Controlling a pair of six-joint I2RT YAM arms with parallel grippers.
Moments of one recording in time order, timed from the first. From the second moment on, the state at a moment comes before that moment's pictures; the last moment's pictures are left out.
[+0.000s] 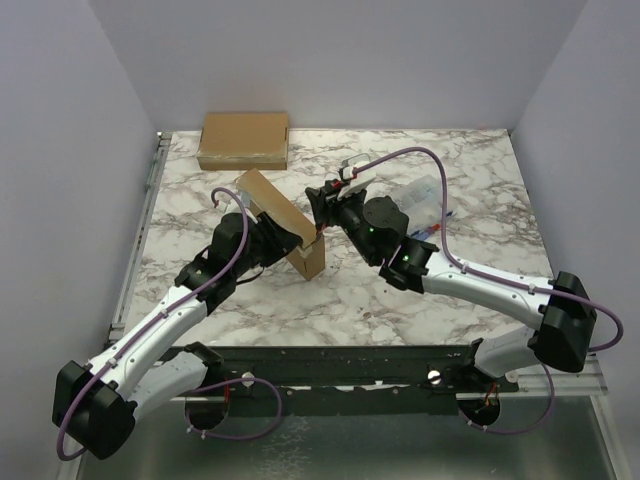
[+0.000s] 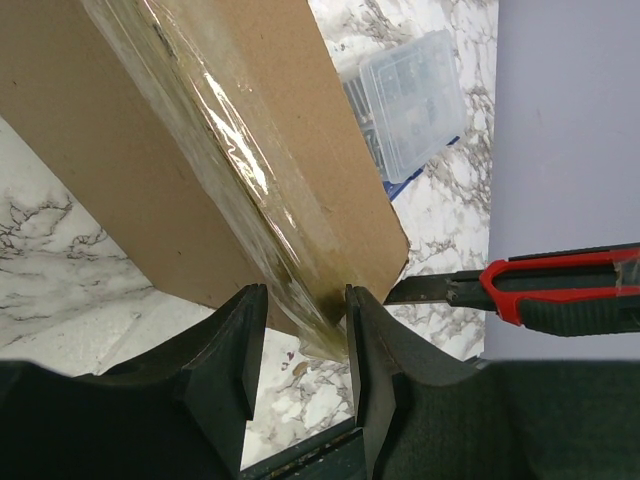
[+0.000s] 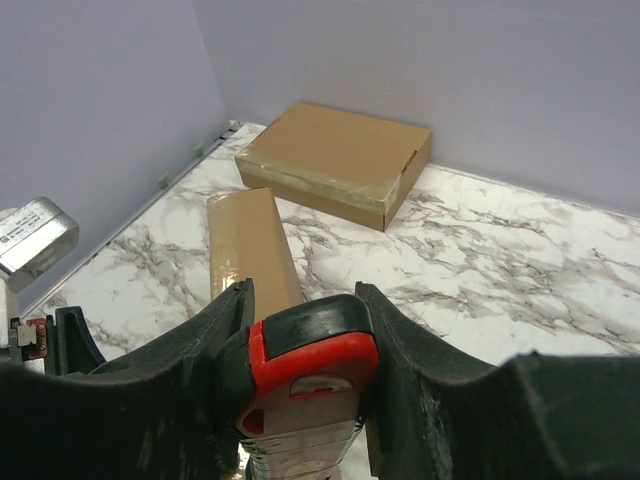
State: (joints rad) left arm -0.54 0.94 0.68 -0.20 0.03 -0.97; right arm 1.01 1.42 1.09 0.40 0.49 0.06
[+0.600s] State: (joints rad) left arm -0.54 0.94 0.68 -0.20 0.03 -0.97; right arm 1.02 1.41 1.09 0.40 0.49 0.05
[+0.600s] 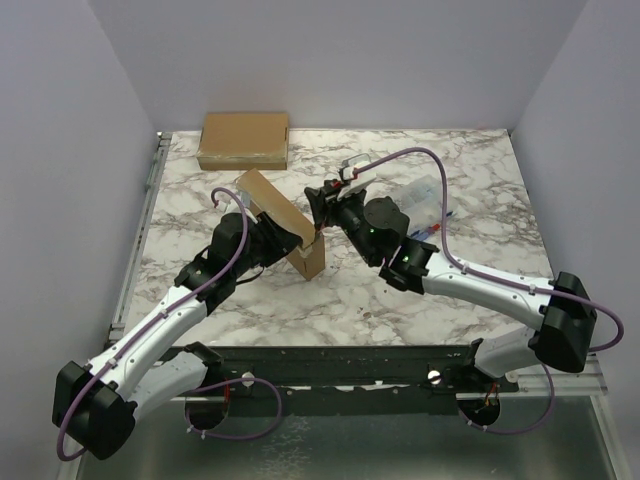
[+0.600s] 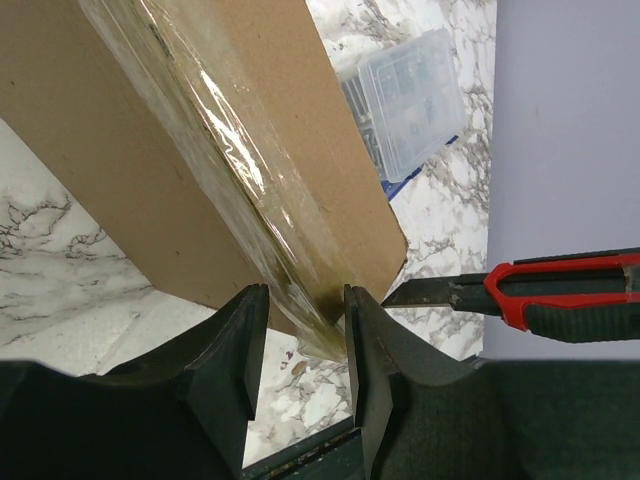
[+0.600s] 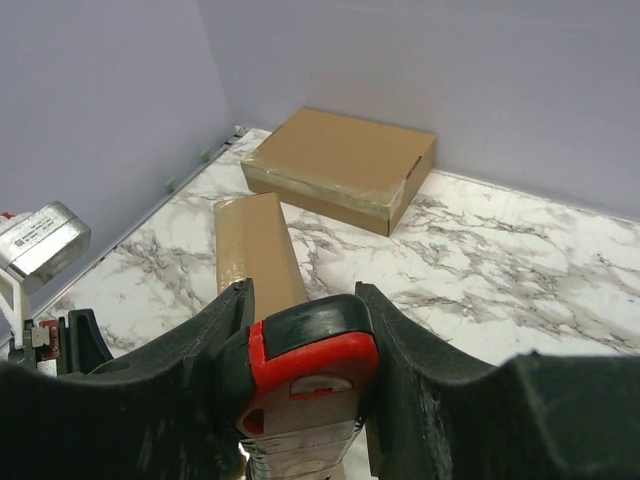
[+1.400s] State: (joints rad) left arm -0.54 0.83 0.60 -0.19 0.00 -1.08; right arm 1.18 1.51 1.11 0.52 0.72 0.01
